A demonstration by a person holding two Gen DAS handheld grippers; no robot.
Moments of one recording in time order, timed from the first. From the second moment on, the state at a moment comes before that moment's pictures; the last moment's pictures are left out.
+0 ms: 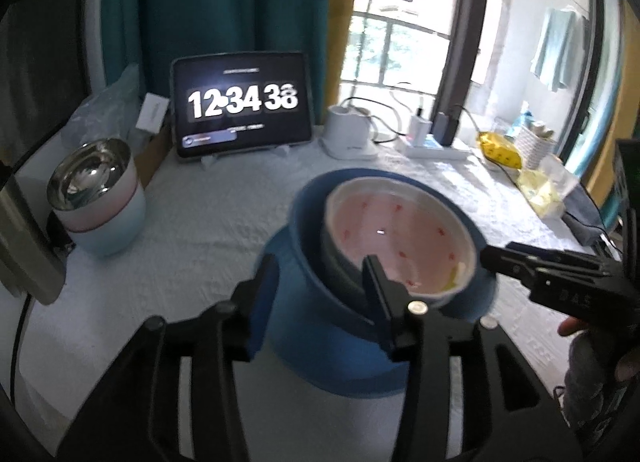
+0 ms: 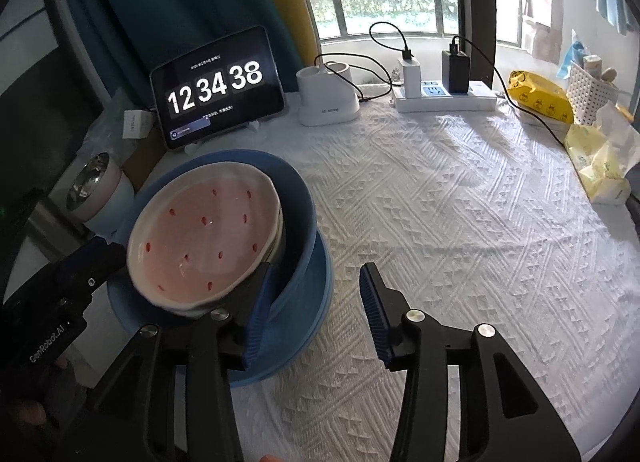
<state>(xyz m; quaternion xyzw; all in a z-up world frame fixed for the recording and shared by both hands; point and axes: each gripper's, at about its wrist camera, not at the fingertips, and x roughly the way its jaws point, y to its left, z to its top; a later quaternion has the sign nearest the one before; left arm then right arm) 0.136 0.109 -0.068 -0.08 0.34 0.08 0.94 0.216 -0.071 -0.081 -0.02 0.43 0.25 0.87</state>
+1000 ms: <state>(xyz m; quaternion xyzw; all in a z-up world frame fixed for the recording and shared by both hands) 0.062 0.043 0.003 -0.05 0.20 0.02 0.98 0.126 -0.140 -0.014 -0.05 0.31 0.19 0.93</state>
